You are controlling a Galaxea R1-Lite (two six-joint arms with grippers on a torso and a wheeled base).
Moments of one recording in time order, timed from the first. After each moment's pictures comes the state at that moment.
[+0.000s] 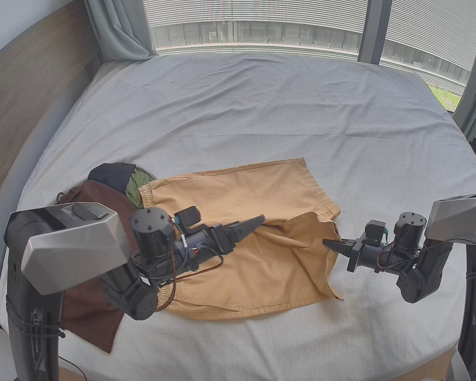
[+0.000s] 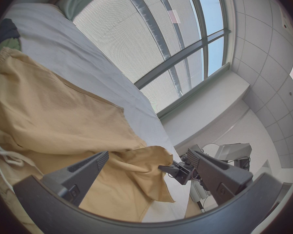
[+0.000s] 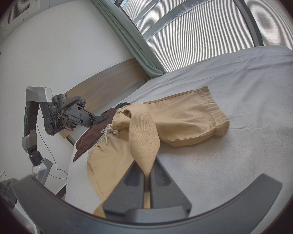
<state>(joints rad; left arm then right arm) -0.50 2.37 -0.84 -1.54 -0.43 -0.70 0.15 2.38 -0.61 -1.54 0.74 0.13</state>
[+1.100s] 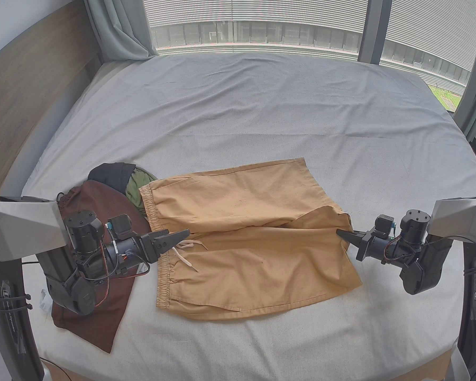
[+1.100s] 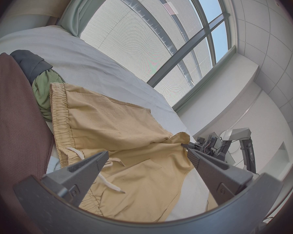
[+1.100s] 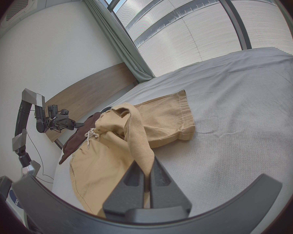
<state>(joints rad) -0.16 2.26 -0.56 -1.54 -0.65 -0.45 0.04 2.46 -0.73 -1.54 0.74 0.14</state>
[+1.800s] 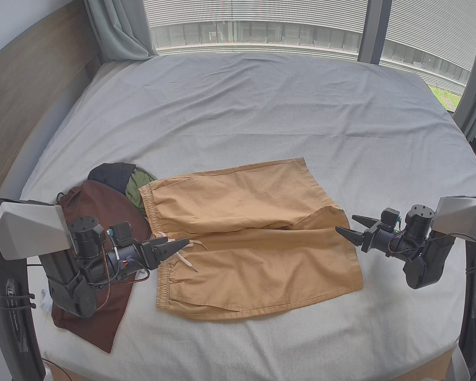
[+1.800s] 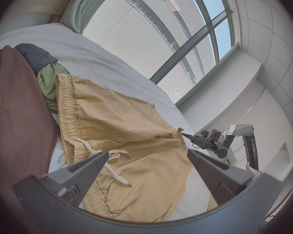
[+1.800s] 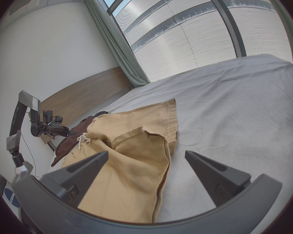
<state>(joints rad) -0.15 2.30 -0.55 -1.55 -0.65 -0.42 0.00 2.46 -0.78 -1.54 0.72 0.13</state>
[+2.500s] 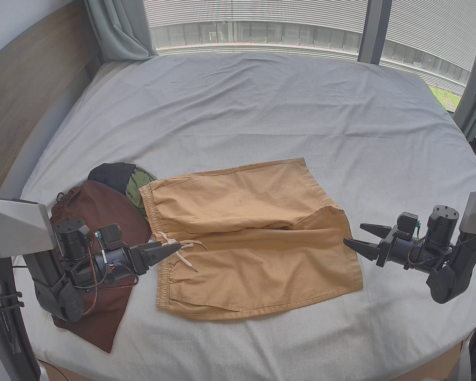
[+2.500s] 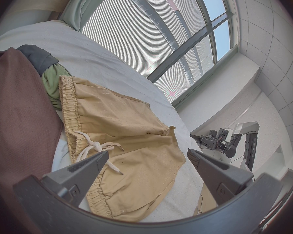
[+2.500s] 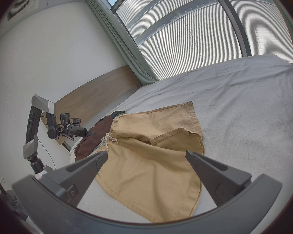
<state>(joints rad) -0.12 2.21 -0.44 -1.55 -0.72 -0.43 0.05 2.15 -0.40 -1.54 0.73 0.13</state>
